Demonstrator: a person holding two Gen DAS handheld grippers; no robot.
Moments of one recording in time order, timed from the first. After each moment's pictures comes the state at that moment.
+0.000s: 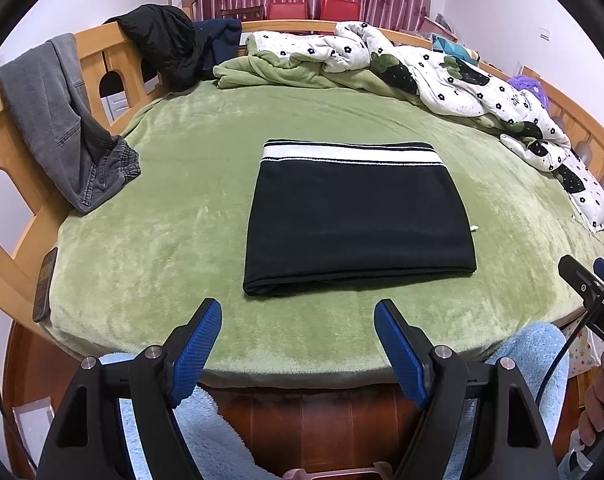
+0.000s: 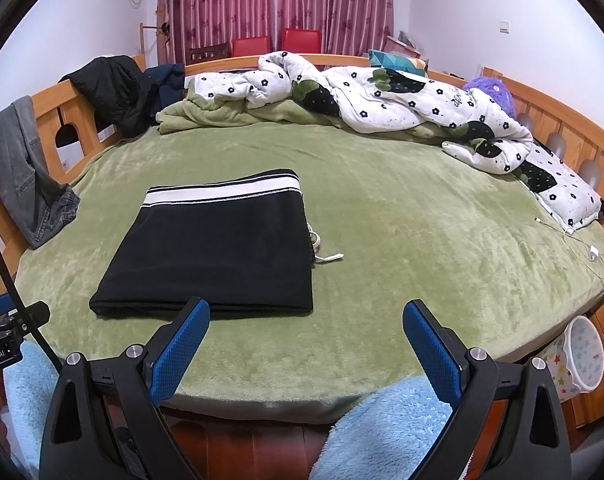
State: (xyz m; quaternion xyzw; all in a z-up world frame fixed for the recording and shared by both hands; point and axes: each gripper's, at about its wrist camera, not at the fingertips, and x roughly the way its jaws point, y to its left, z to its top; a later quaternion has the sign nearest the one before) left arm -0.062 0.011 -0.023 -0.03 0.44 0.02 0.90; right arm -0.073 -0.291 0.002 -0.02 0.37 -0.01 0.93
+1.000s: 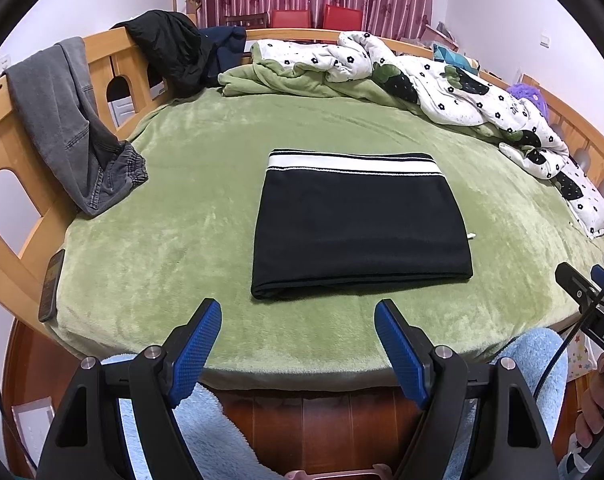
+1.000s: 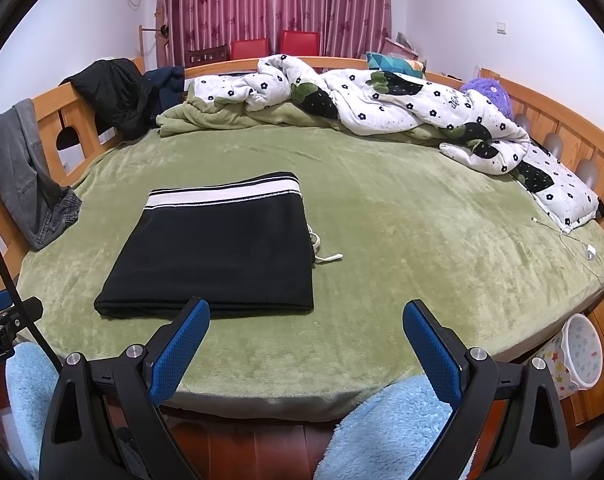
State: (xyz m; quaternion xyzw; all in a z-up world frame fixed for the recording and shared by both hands) left arm -0.075 0.014 -0.009 -0.03 0.42 0.03 0.91; right arm -0.083 -0.281 0.009 -0.01 0.37 -0.02 0.93
